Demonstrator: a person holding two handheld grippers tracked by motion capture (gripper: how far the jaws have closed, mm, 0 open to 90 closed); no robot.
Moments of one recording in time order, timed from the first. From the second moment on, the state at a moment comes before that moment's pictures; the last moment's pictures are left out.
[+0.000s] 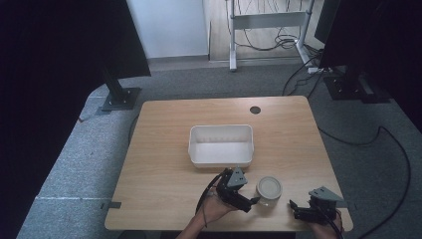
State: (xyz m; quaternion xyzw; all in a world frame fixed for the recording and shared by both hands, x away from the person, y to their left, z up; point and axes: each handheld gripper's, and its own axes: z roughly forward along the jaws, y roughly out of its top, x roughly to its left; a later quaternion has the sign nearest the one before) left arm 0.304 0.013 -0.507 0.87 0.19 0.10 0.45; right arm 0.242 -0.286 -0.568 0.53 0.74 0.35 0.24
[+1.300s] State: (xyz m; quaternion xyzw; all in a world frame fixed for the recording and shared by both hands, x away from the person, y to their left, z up) left arm 0.306 -0.051 -0.535 0.89 0.18 0.09 0.42; right arm 0.242 -0.286 -0.568 0.53 0.74 0.35 0.24
